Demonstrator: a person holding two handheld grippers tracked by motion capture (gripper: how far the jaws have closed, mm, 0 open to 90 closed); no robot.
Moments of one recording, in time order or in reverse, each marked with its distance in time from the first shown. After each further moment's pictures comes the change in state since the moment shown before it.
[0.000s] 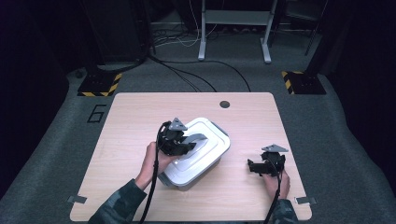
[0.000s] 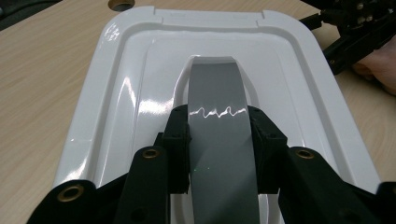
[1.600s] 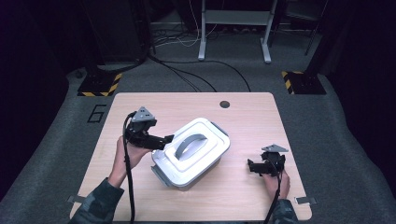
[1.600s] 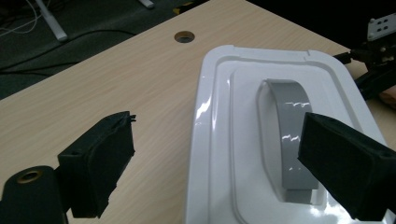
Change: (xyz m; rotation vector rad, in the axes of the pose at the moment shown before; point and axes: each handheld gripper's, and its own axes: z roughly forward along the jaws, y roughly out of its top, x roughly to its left) left arm 0.043 -0.010 -0.076 -0.129 0.112 -0.041; right arm 0.000 0.000 0.000 -0.001 -0.001 0.001
